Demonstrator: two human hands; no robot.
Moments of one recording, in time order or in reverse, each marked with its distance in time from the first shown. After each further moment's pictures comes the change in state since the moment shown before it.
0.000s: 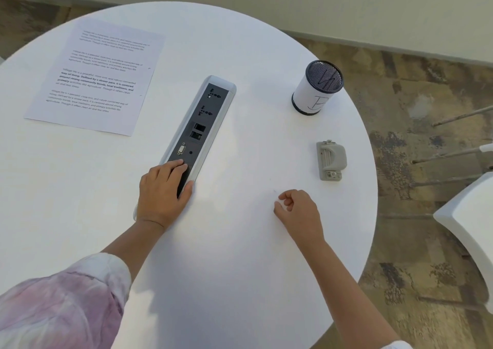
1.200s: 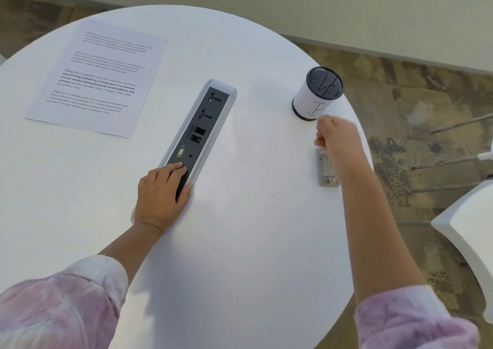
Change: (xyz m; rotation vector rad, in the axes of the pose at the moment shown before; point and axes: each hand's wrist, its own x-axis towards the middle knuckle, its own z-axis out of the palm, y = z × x) left_hand 0.000 -0.002 0.001 0.016 0.007 0.004; right_hand 0.094 -0.081 -0.109 0.646 0.108 0.097
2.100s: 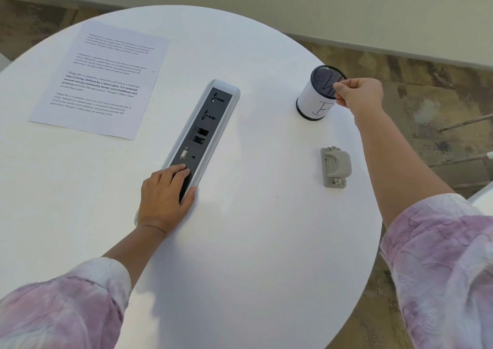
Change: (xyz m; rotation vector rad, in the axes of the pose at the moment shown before) left_hand 0.001 0.002 -0.002 -0.009 -0.024 -0.013; right_hand 0.112 -0.009 -0.023 -0.219 0.175 -0.047
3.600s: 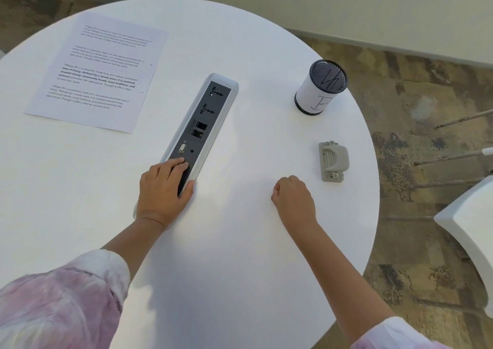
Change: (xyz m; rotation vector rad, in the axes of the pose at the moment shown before) left_hand 0.000 -0.003 0.003 0.012 0.017 0.015; right_hand -0.196 0.095 0.068 -0.828 -0.307 -0.197
